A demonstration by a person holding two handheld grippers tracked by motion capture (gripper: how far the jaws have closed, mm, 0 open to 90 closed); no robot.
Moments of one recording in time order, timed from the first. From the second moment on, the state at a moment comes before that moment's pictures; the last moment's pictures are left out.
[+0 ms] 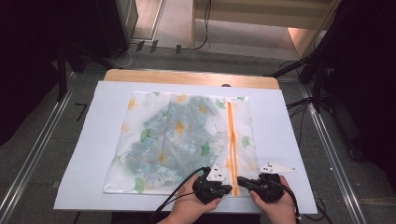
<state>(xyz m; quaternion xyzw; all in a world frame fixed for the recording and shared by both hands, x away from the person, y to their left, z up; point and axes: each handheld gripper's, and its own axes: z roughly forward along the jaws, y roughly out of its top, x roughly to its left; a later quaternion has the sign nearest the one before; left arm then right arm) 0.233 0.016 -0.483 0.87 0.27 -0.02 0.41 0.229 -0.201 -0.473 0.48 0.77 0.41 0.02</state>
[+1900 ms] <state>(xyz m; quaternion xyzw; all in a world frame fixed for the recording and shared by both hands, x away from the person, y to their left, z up) 0.229 0.034 -0.485 0.86 0.29 -0.03 0.42 0.234 -0.201 -0.476 0.48 0.78 0.41 0.02</state>
